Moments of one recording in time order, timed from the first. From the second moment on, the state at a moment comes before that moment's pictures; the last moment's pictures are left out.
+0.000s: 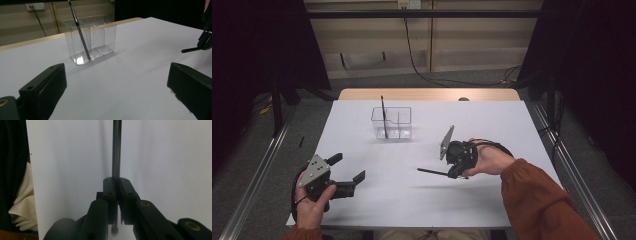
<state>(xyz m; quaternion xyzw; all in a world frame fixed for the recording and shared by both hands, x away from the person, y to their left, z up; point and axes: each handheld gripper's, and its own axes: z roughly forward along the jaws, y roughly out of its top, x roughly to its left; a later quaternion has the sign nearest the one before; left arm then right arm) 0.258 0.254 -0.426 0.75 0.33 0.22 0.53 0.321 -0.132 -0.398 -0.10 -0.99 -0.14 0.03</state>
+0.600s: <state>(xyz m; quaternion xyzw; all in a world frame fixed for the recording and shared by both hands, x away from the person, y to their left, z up) 0.263 0.230 -0.397 0.77 0.26 0.18 0.55 0.320 -0.137 -0.402 -0.10 -0.98 -0.15 0.03</state>
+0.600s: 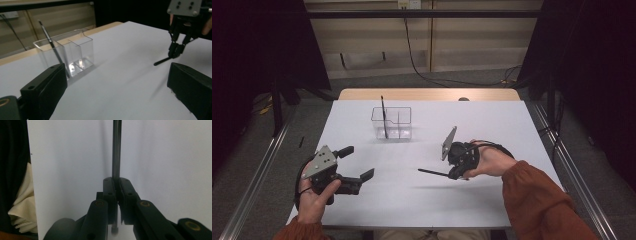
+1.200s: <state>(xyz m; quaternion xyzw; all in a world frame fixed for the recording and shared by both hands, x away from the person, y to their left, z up) 0.281 0.176 -0.388 0.82 0.19 0.12 0.52 0.320 -0.135 -0.403 -0.10 -0.98 -0.15 0.04</state>
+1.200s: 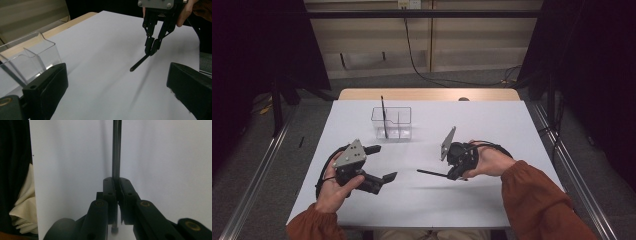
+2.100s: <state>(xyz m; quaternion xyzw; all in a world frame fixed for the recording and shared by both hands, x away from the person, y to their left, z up) 0.302 0.119 -0.381 0.89 0.13 0.07 0.44 0.318 -0.125 -0.400 -0.08 -0.98 -0.15 0.04</state>
